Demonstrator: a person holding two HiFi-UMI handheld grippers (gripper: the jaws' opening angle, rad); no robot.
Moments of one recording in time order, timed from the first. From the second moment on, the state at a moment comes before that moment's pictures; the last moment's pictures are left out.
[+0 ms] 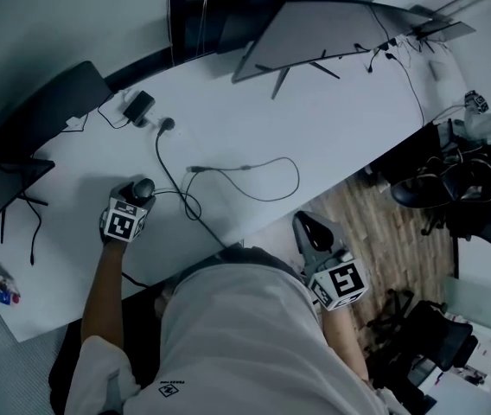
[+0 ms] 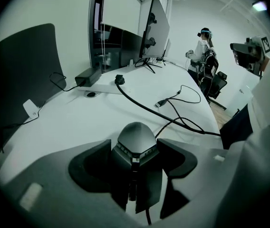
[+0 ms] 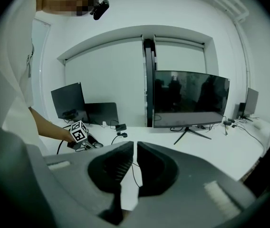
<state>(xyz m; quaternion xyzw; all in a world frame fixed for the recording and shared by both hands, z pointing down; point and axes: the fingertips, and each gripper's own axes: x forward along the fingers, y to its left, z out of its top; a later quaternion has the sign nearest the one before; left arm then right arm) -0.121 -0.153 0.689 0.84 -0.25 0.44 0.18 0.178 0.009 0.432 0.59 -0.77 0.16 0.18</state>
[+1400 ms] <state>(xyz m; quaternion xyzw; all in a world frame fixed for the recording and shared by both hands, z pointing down) -0.107 -0.148 0.676 0.84 -0.26 0.45 0.13 0.179 0.007 0.434 0.57 -0.79 0.15 0.18</state>
